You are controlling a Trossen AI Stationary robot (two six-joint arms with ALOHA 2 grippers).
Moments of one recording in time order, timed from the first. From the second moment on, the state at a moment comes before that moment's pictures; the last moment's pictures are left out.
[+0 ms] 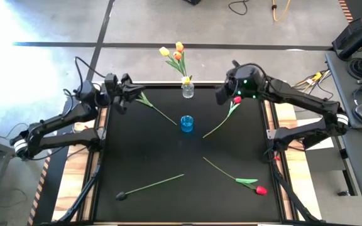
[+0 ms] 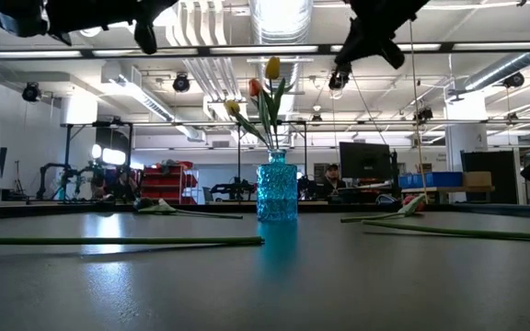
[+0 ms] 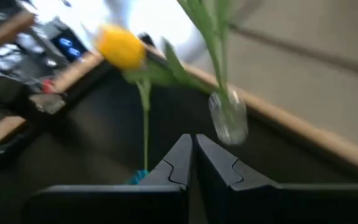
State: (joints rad) left arm 0.61 0.81 0.58 0.59 0.46 -0.51; right arm -0.44 1.22 1.20 -0.55 0.09 0.45
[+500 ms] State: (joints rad) left arm 0.76 0.67 0.56 0.40 0.45 -0.50; right arm -0.32 1.25 0.95 -0.91 0.28 1.37
